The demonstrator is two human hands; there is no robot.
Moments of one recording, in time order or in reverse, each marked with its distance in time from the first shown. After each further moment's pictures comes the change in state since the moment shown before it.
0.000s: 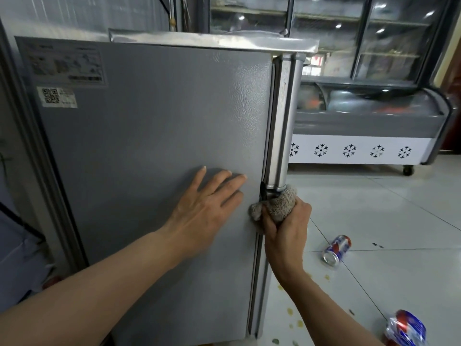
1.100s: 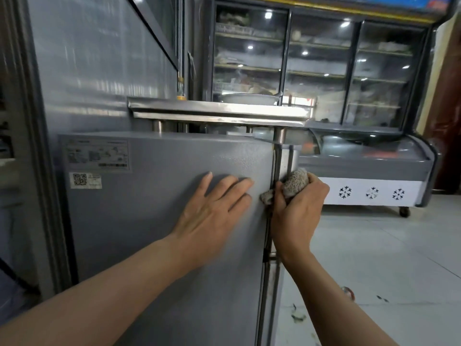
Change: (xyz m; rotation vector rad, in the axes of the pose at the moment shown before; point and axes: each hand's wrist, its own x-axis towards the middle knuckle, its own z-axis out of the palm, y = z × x) left_hand 0.065 -0.052 -0.066 0.049 0.078 -0.063; right_hand 0.120 -0.110 -0.003 0.000 0.255 -0.134
